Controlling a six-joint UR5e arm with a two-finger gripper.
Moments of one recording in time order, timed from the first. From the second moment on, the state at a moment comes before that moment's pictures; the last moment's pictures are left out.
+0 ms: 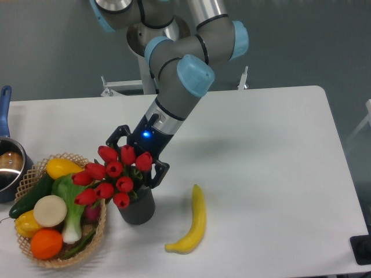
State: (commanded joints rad) arm 2.41 -1.81 -1.86 -0.75 0.79 1.02
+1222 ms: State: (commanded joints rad) arm 2.45 -1.79 -1.86 -0.75 0.67 1.03
